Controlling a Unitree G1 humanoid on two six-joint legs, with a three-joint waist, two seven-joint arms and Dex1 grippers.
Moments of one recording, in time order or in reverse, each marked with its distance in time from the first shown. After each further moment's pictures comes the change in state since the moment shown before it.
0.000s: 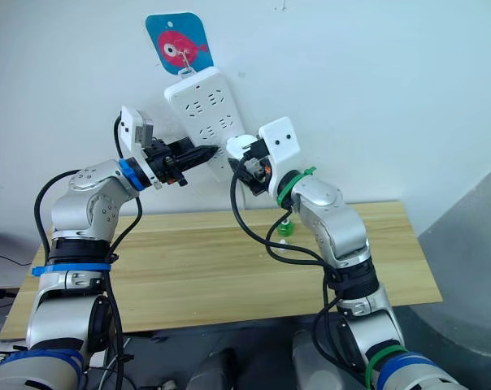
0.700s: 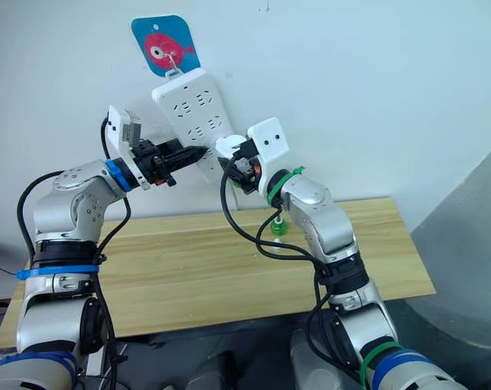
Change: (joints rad) left arm 0.020 0.036 0.029 -0.047 -0.001 0.098 0.002; right arm -0.039 0.028 0.027 0.128 -0.006 -0.109 0.016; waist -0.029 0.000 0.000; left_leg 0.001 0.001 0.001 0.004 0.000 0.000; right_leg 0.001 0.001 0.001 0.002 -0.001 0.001
